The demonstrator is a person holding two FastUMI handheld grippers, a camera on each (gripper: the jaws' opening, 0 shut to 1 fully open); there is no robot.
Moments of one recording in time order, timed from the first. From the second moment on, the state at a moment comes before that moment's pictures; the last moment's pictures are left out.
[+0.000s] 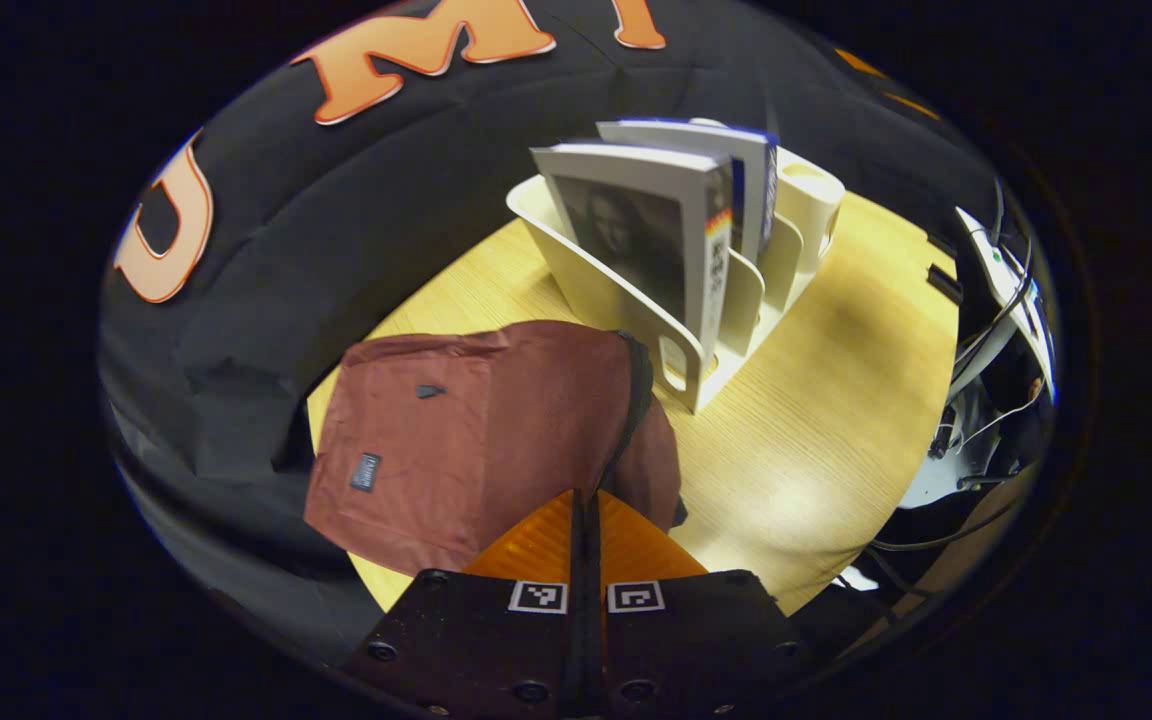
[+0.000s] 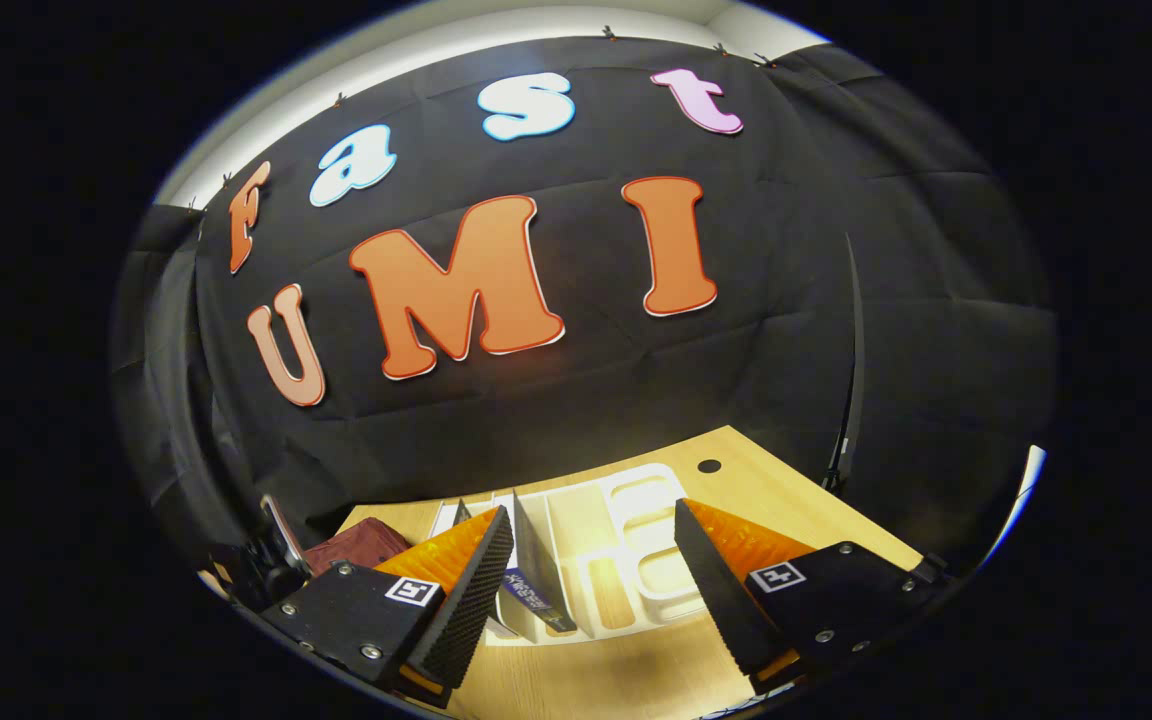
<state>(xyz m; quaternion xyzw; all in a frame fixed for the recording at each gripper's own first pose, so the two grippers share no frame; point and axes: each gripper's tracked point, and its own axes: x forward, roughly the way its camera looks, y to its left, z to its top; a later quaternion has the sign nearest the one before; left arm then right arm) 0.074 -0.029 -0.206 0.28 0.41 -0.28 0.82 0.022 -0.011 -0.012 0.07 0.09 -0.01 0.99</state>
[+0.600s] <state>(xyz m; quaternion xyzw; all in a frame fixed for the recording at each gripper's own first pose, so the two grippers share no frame) 0.144 0.015 -0.133 0.25 0.39 -0.28 0.84 0.023 0.093 0.011 0.02 0.19 0.08 0.98</state>
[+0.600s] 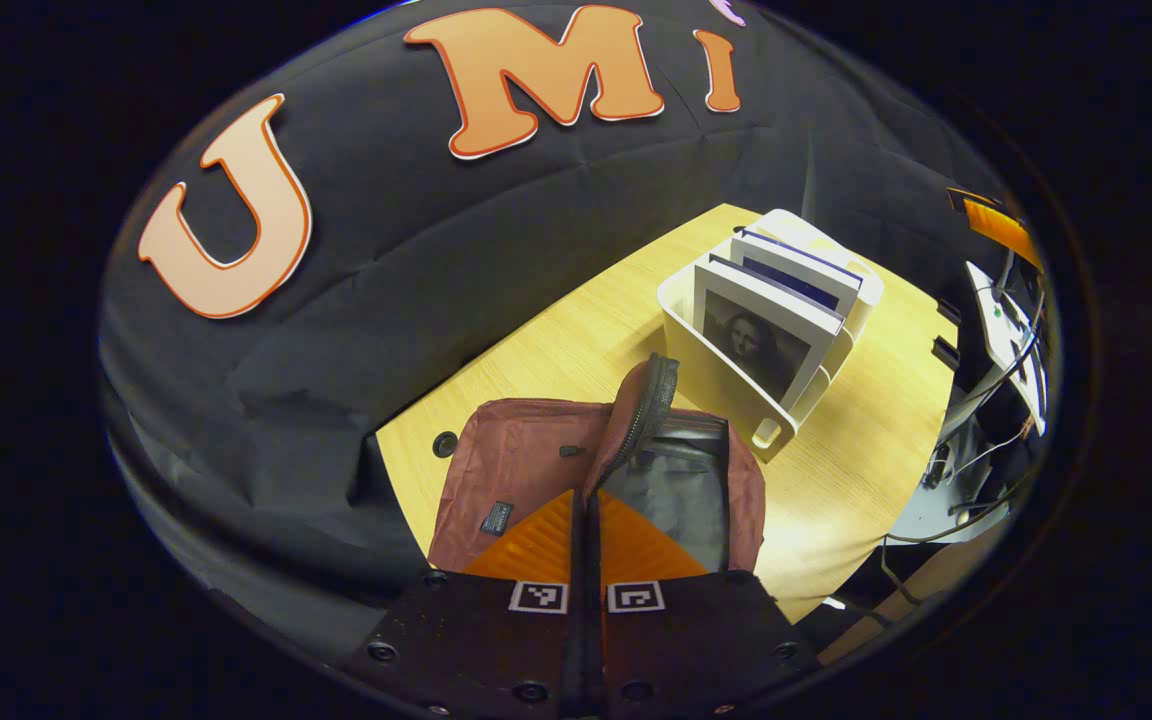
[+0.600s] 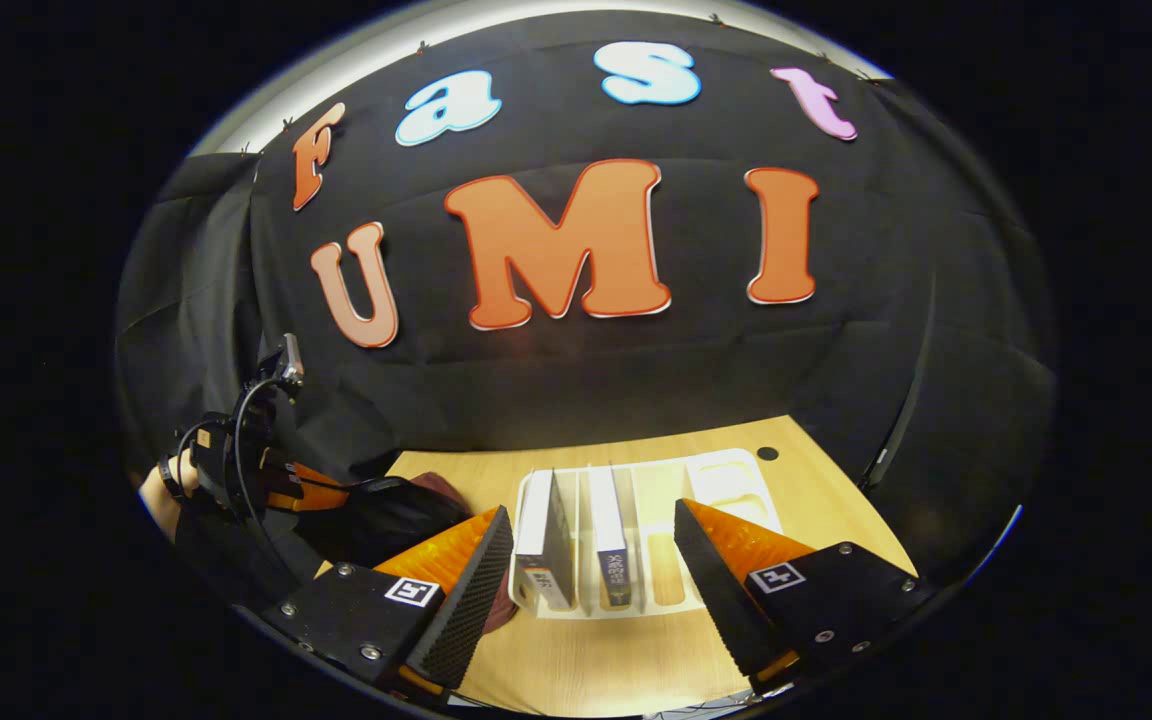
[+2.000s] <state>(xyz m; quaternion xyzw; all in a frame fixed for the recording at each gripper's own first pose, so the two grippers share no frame) 0.169 0.034 -0.154 0.22 0.41 -0.29 0.84 0.165 0.160 -0.194 -0.05 0.60 0.04 0.80</state>
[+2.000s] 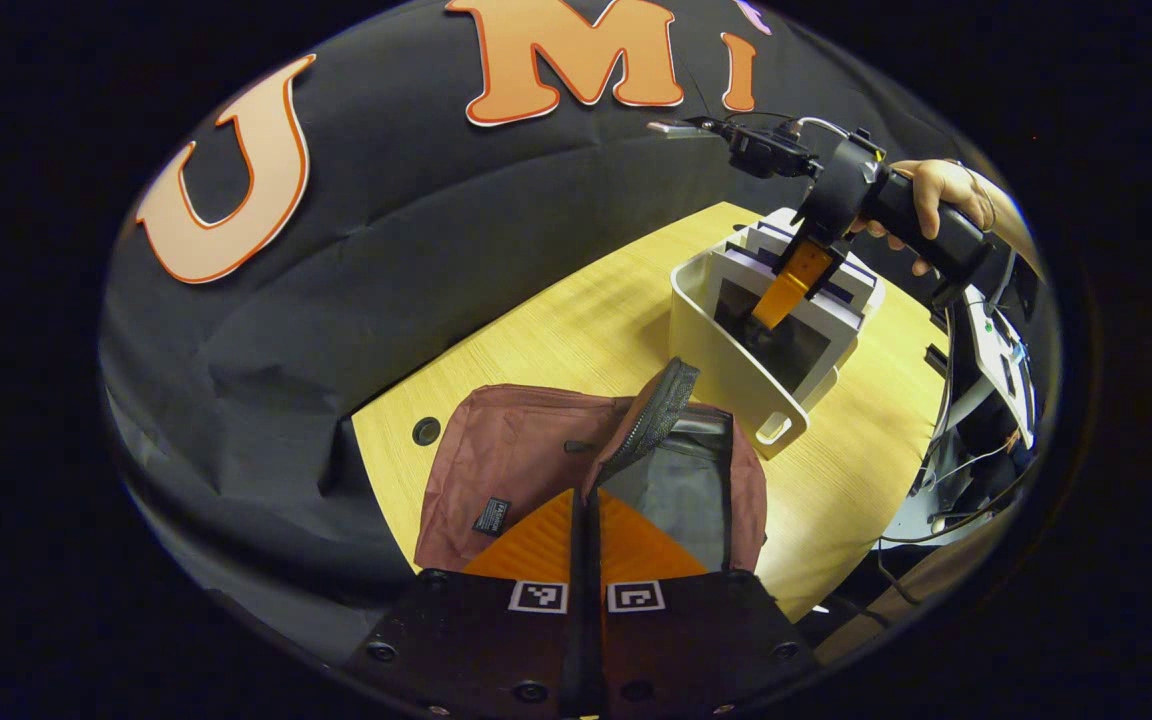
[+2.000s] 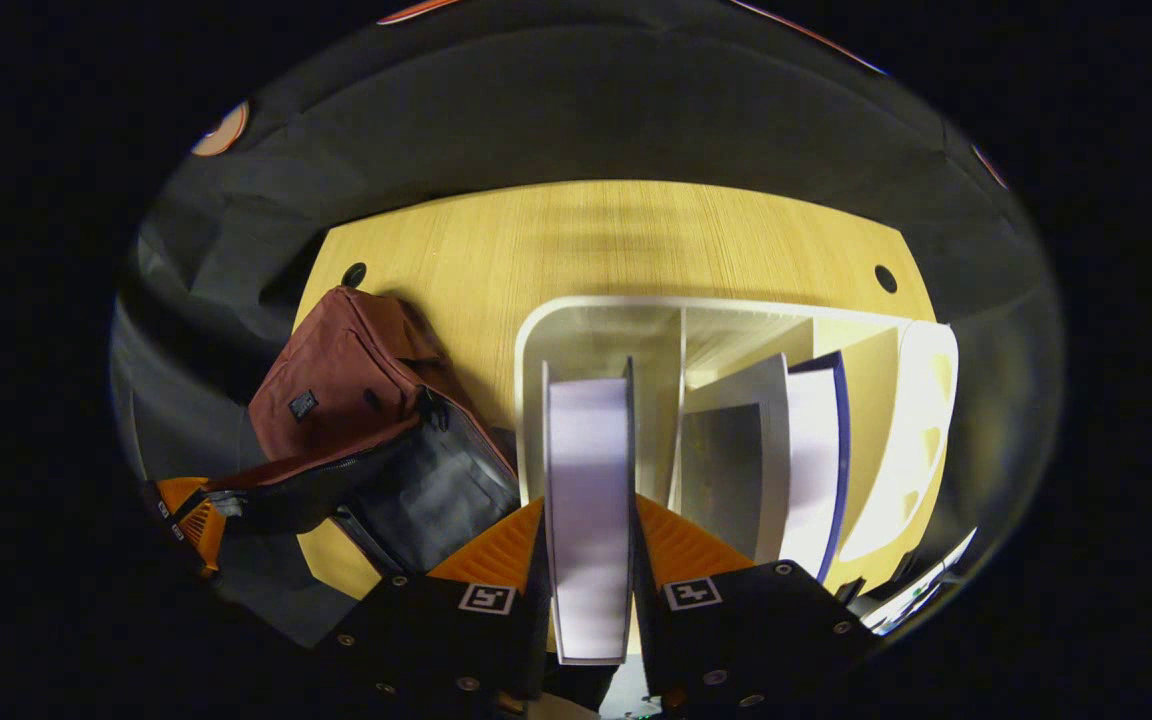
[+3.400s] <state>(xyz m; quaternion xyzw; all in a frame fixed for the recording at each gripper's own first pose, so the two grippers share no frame) 0.172 0.035 -0.145 0.22 0.40 -0.28 0.84 0.007 0.198 -0.093 0.30 0.42 0.15 0.84</state>
